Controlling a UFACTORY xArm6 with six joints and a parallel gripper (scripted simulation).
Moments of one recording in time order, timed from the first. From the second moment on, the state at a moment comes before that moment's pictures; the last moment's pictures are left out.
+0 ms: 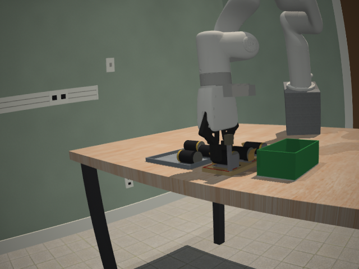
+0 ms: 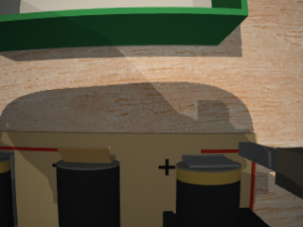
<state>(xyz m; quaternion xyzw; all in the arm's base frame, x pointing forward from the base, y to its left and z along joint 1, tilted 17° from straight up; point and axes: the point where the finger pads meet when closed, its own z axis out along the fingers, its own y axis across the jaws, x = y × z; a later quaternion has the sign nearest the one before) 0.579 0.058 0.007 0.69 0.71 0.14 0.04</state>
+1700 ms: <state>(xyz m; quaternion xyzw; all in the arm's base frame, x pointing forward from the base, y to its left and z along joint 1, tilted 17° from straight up) 0.577 0.057 0.018 0.69 0.71 0.14 0.04</state>
